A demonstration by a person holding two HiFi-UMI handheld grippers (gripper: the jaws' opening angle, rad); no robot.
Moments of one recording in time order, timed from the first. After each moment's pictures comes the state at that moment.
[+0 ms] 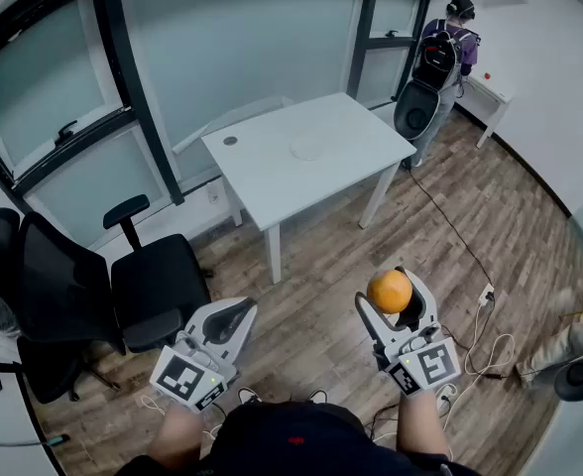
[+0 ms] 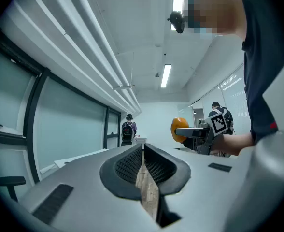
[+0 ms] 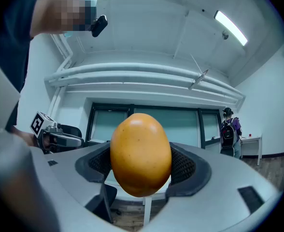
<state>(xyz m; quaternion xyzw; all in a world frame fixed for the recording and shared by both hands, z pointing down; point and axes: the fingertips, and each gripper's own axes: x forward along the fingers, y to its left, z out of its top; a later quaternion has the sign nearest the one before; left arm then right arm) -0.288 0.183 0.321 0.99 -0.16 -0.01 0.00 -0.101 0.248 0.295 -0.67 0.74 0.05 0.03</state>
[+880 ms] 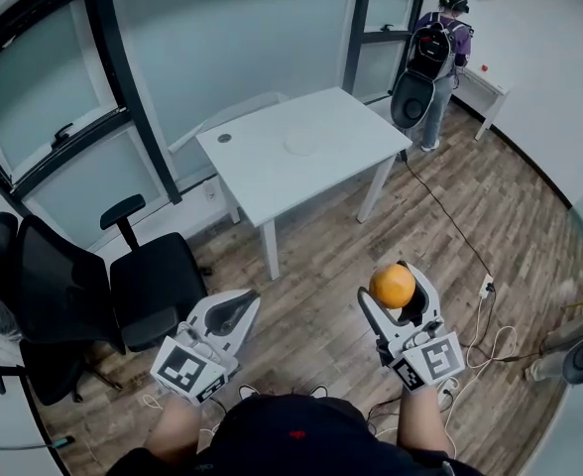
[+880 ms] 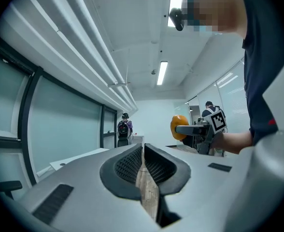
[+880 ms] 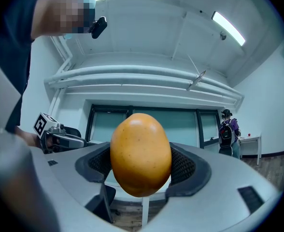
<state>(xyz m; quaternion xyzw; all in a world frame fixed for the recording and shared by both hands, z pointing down) -0.263 0.188 0.318 0.99 -0.13 0.01 -0.01 -0.083 0.262 0.292 -0.67 0.74 0.06 0.04</state>
